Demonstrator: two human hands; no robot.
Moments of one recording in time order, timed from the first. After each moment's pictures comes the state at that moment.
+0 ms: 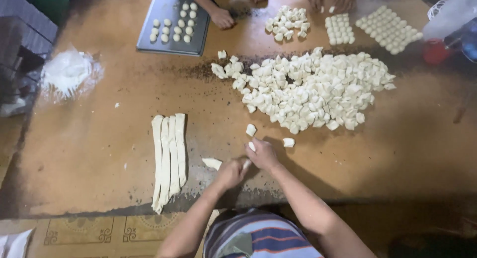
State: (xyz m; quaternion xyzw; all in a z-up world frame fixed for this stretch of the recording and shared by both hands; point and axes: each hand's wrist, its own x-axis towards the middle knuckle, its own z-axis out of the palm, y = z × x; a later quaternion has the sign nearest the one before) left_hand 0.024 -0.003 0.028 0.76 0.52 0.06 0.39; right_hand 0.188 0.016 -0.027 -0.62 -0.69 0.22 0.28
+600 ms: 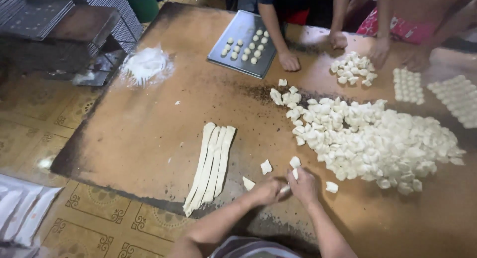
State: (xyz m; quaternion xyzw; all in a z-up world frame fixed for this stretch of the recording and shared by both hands) left_hand 0.015 0.027 0.010 0.78 0.43 0.11 0.43; right_hand 0.191 0.036 -0.015 -0.69 -0.65 0.24 0.20
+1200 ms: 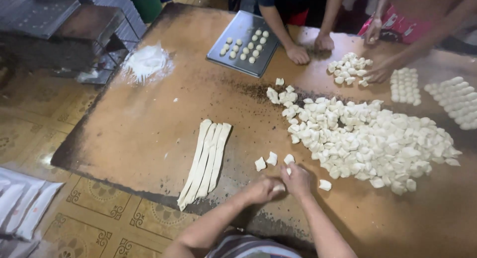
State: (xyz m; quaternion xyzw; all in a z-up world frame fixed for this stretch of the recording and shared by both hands) left_hand 0.025 0.004 0.073 0.76 0.47 0.11 0.44; right_hand 0.188 0.033 0.017 -0.67 -0.70 0.19 0.18
